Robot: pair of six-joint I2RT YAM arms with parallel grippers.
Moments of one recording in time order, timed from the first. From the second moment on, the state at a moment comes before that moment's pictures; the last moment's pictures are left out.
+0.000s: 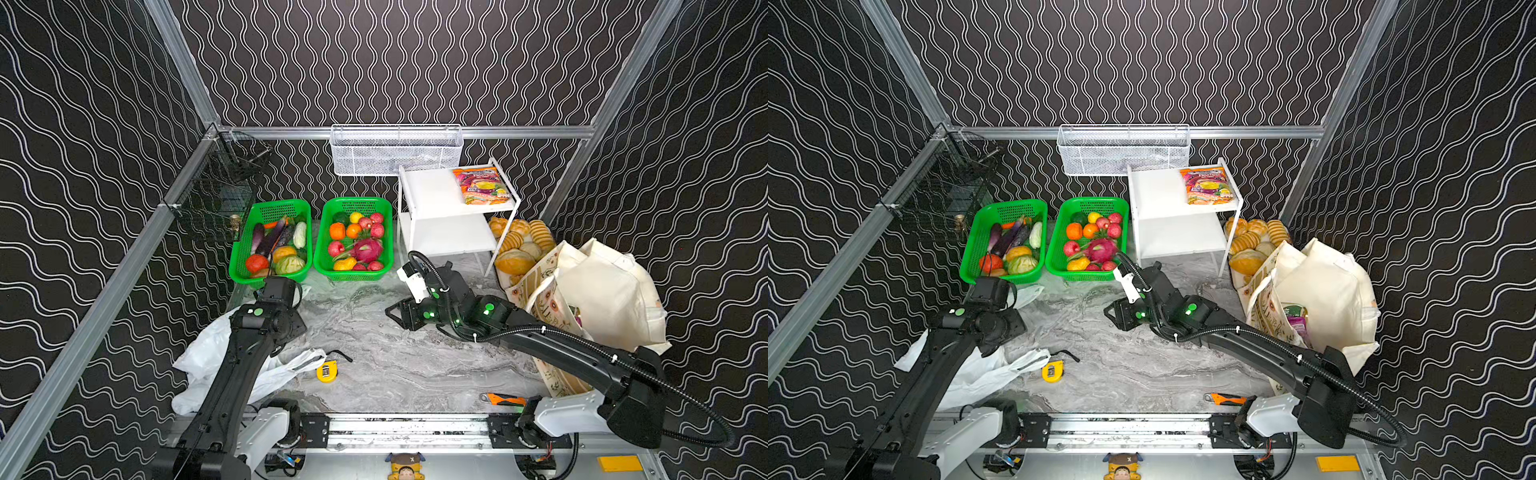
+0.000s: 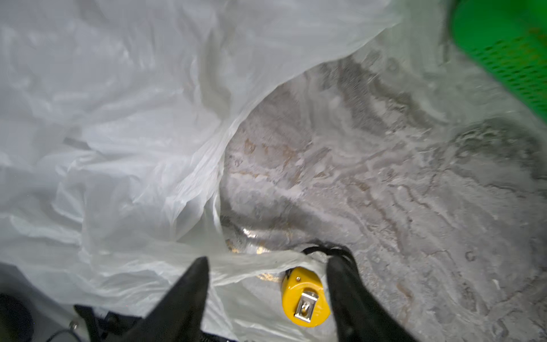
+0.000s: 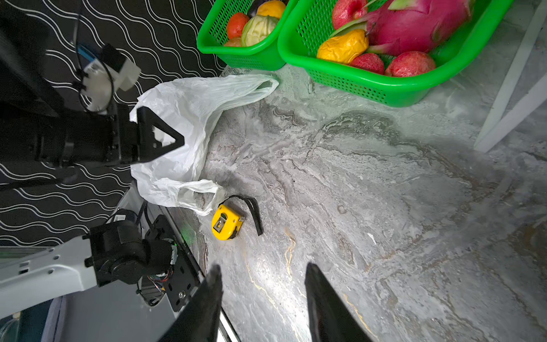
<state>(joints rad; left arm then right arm) -0.08 1.01 0.90 -1.17 -0.23 -0.68 0.93 1.36 1.11 -0.36 -0.19 0.48</state>
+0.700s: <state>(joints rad) -0.15 1.15 0.67 -1.11 -0.08 -1.01 0.93 1.34 1.08 -0.35 -0.20 0.48</state>
